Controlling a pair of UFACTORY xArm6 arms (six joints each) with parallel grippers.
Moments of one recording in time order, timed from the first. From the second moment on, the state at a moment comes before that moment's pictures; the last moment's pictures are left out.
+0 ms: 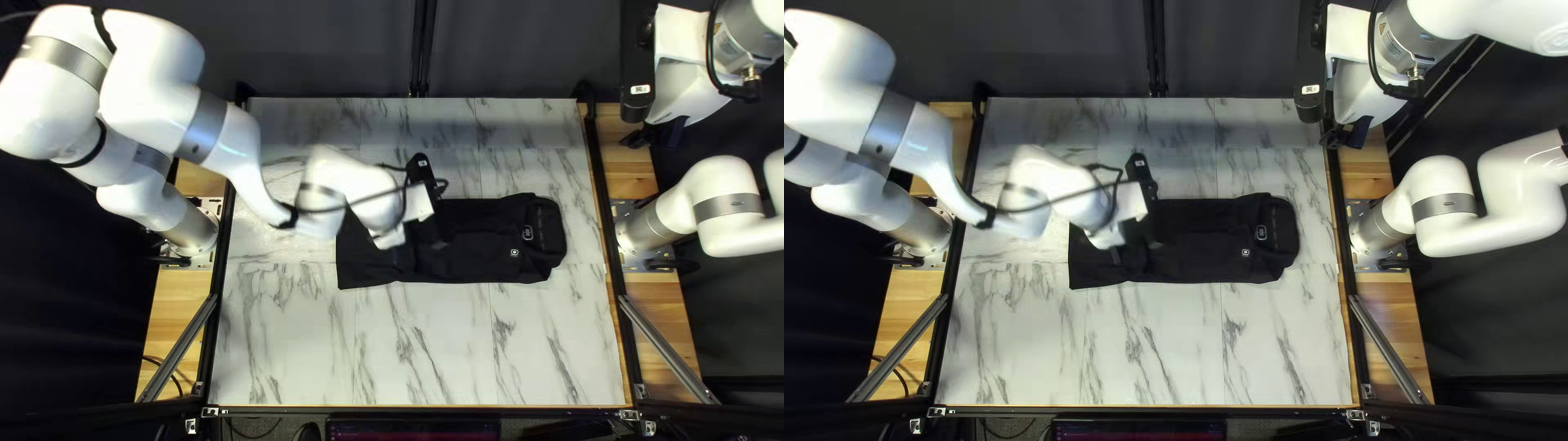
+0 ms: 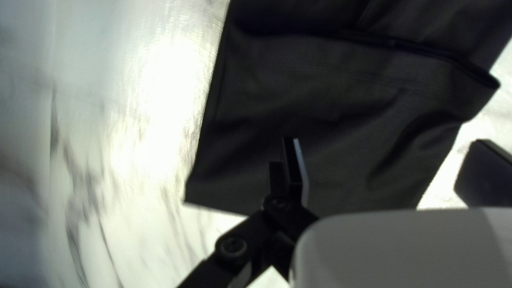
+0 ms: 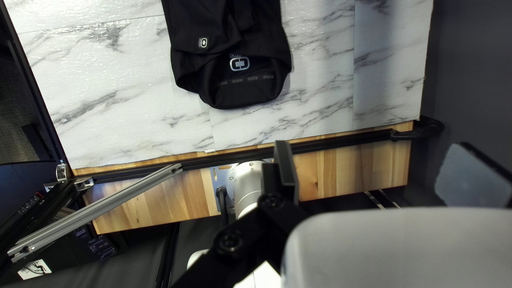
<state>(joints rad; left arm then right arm) 0.02 0.03 -0.75 -0.22 0.52 0.25 0.00 -0.75 -1.14 -0.13 1.77 0.05</state>
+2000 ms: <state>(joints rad) 0.09 0.27 -0.97 -0.34 0.58 0.68 0.00 -0.75 -1.14 -0.13 1.77 0.05</state>
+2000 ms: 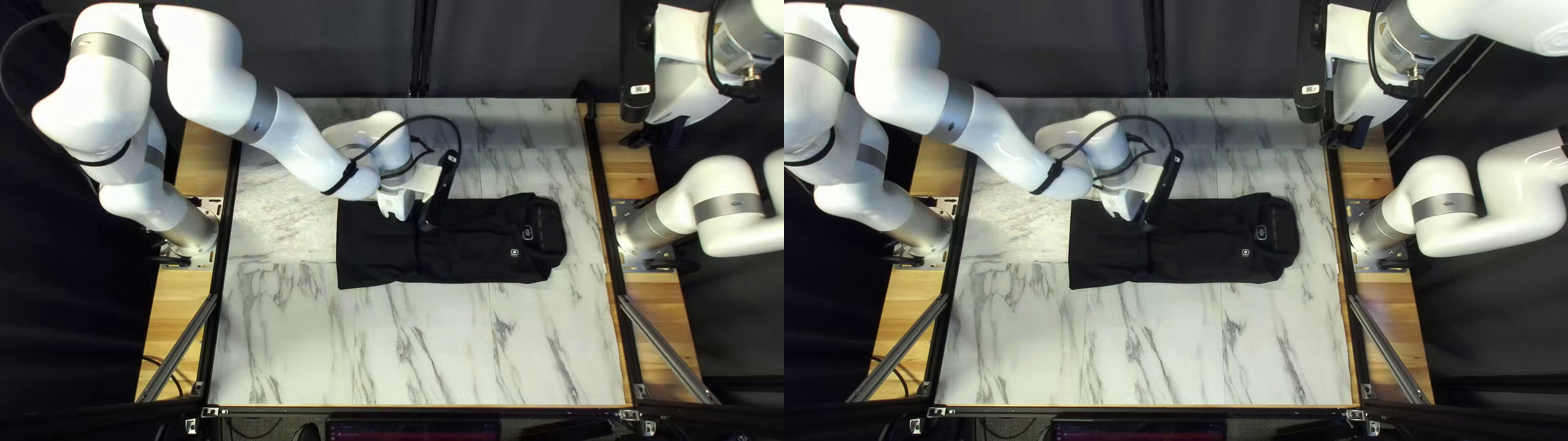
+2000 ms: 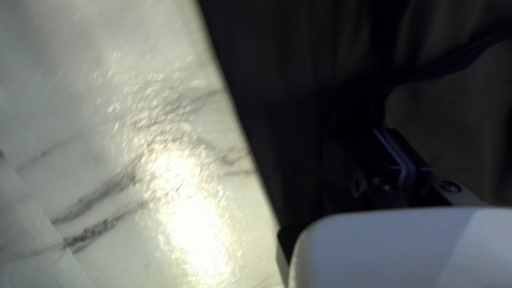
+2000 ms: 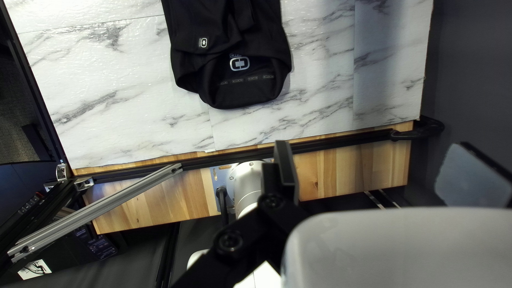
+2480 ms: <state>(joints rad) 0.07 0.12 -0.88 -0.16 0.61 0.44 0.00 -0.75 -1.14 -0.13 1.77 0.05</state>
